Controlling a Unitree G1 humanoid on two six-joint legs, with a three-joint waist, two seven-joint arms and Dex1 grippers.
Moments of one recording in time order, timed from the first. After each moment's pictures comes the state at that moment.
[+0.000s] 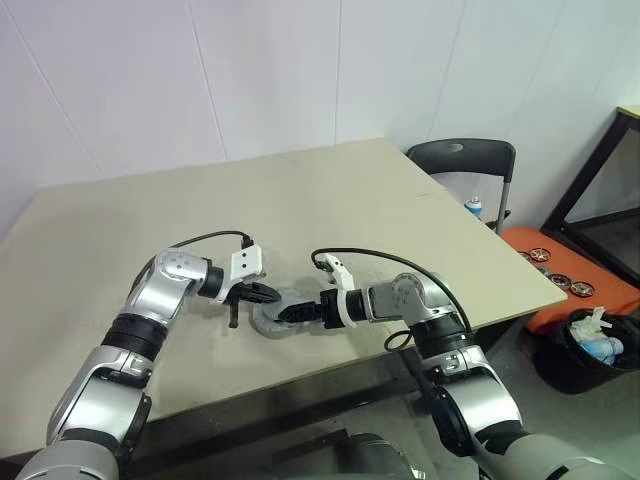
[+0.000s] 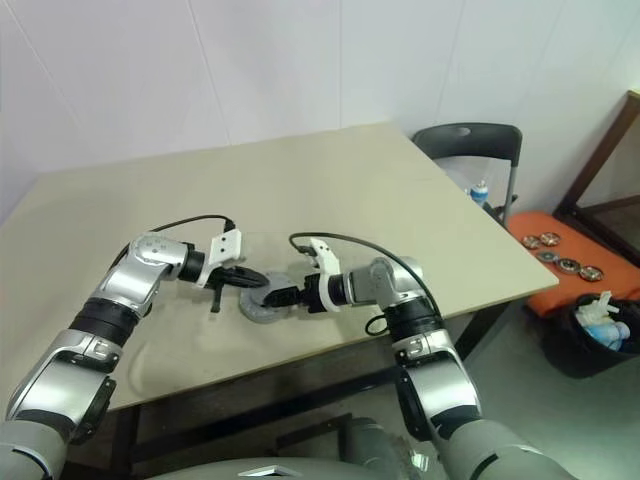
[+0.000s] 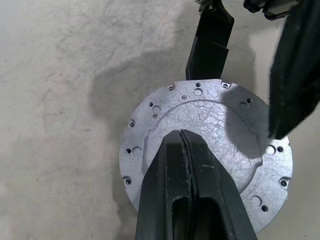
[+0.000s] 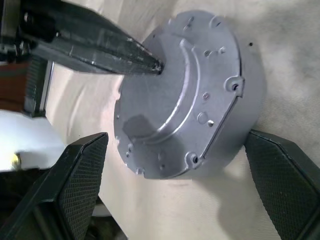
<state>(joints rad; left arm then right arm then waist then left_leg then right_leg) -0.63 0.57 -0.28 0.53 -0.03 0.07 -1.32 -0.70 -0.09 0.09 0.41 0.49 1.28 0.61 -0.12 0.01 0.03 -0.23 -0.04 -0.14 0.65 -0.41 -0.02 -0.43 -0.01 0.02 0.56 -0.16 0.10</state>
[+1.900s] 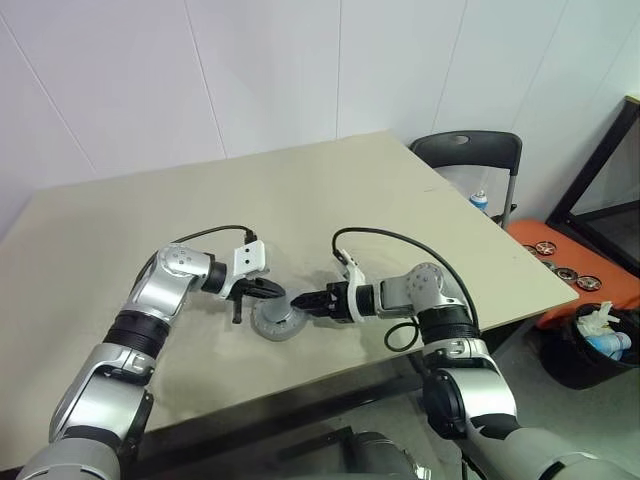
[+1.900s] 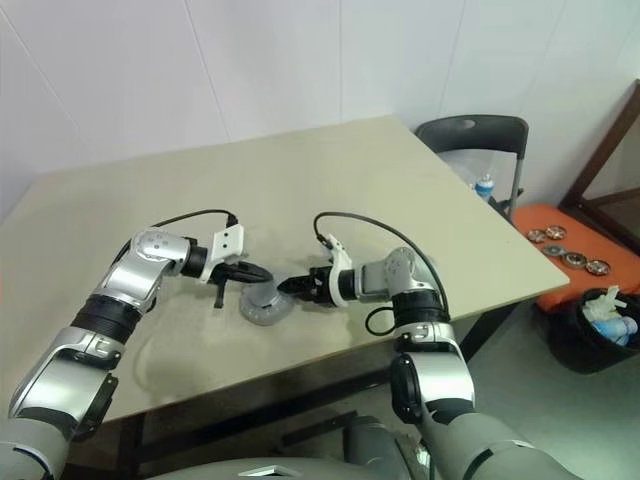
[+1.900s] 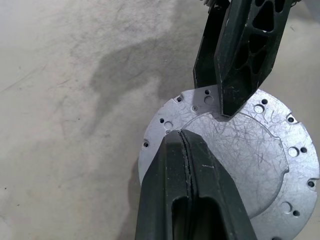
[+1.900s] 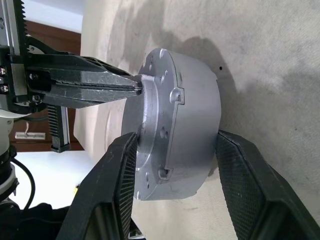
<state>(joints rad) -0.64 0.56 -0.28 0.51 -0.03 0.08 -1.32 -0.75 -0.02 -0.20 0.54 0.53 1.43 0.50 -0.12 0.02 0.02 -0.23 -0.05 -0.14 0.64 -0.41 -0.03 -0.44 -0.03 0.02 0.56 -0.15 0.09</state>
